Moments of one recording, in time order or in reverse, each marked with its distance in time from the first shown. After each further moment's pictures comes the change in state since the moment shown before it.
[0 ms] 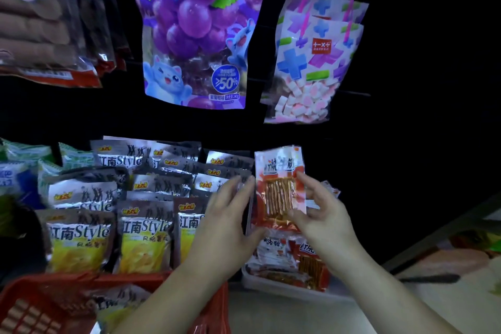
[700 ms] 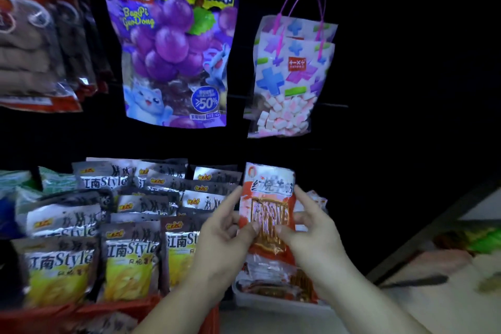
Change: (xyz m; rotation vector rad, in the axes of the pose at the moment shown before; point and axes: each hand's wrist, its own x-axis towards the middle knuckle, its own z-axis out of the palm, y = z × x) left_hand 0.009 0.020 0.020 -0.964 0.066 -0.318; right_hand -0.008 -0.013 0.000 0.043 0.148 0.136
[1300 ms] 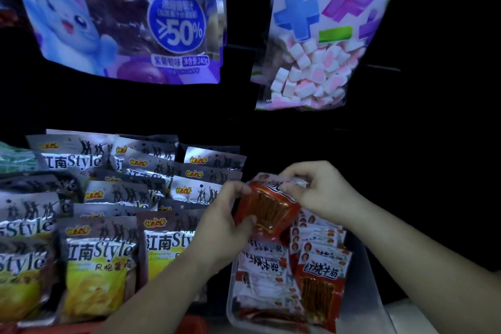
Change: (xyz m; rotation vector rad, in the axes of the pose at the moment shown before) left_hand 0.105 -0.101 -0.020 0.395 -0.134 -0.035; right_hand 0.175 0.055 0.004 -0.594 -0.391 -0.393
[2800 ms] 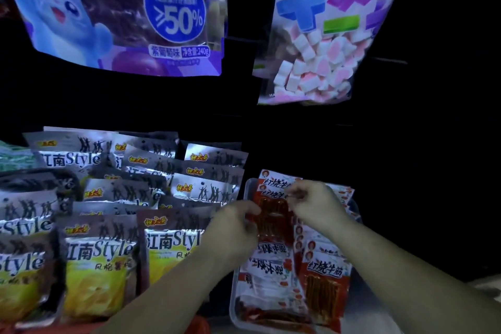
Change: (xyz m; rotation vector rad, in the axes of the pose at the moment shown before) left_hand 0.004 -0.006 0.013 0.309 -0.041 -0.128; right_hand -0.001 0.063 0.055 -0.057 0.059 0.308
